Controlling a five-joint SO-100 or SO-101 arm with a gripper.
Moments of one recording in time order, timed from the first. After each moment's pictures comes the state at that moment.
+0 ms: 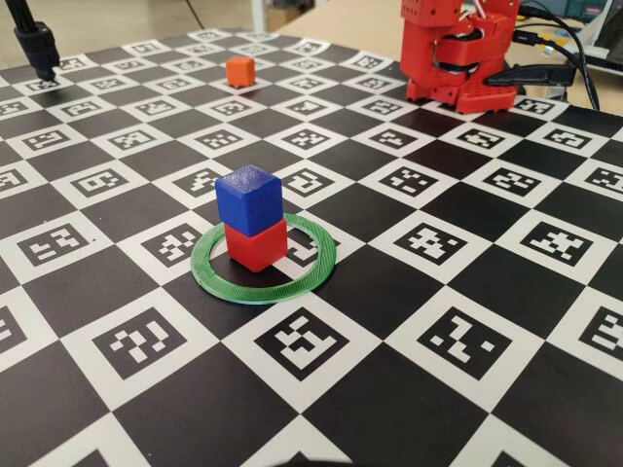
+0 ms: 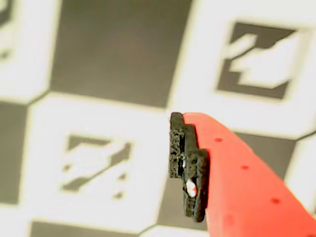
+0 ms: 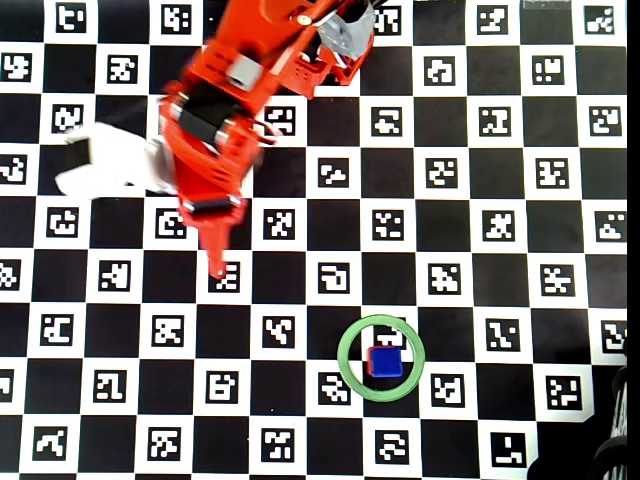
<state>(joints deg) 43.3 93.8 83.4 94.0 -49.5</state>
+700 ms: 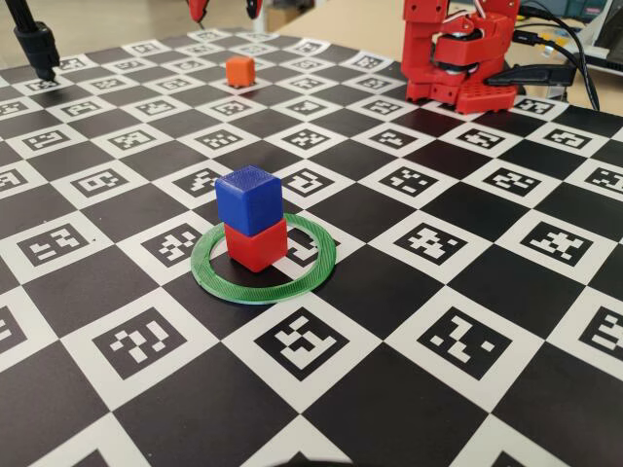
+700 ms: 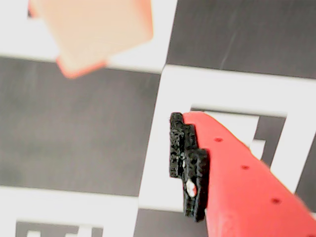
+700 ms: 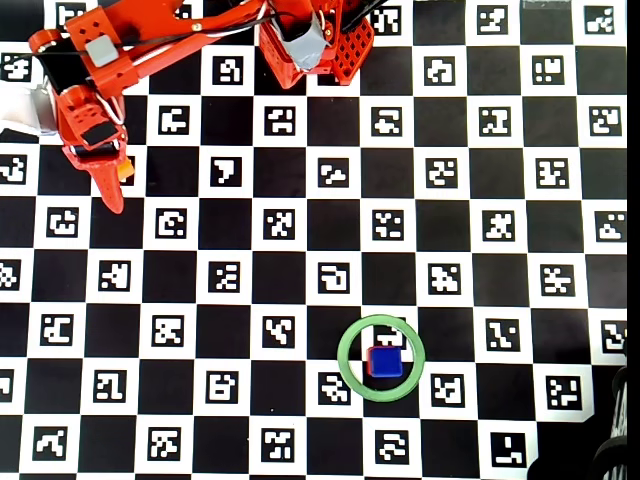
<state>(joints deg) 64.7 76.0 78.0 86.8 -72.5</state>
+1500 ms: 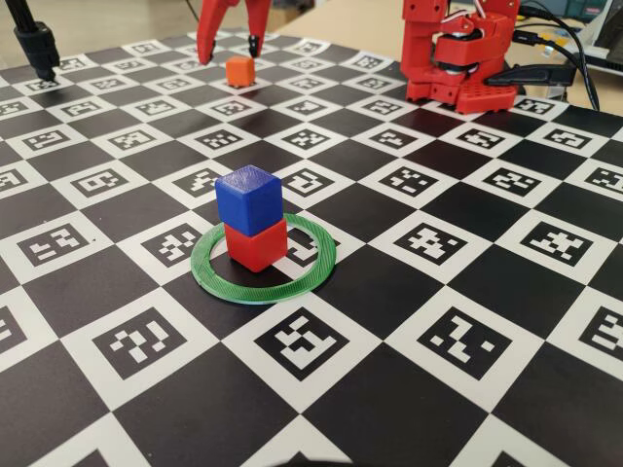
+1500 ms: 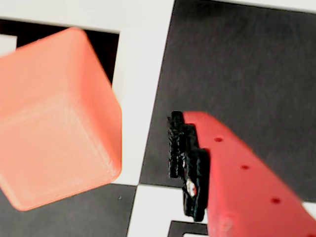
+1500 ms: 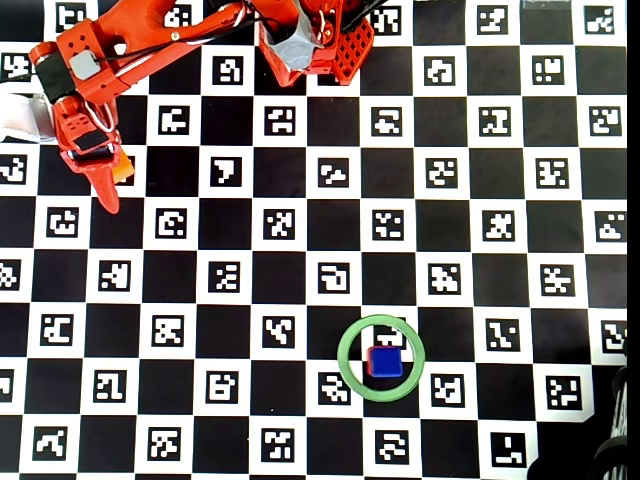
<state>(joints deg) 66.9 72.5 91.3 69.3 -75.5</state>
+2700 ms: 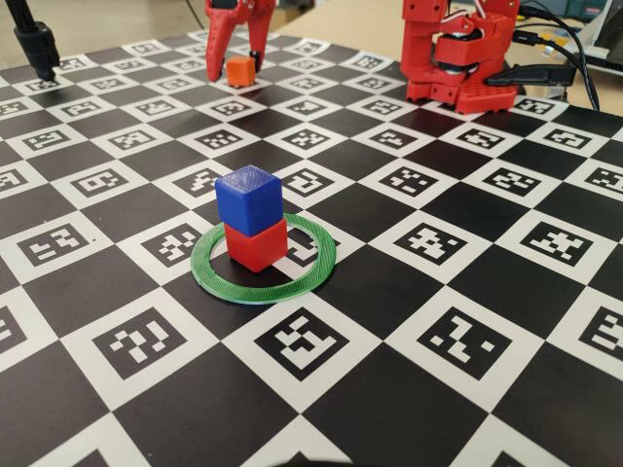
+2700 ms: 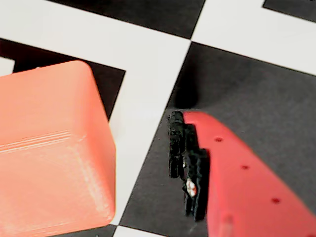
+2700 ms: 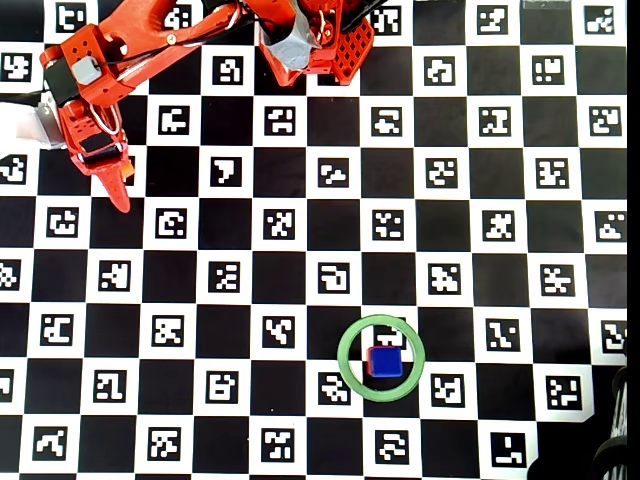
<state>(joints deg) 66.3 70.9 94.0 64.4 -85.5</state>
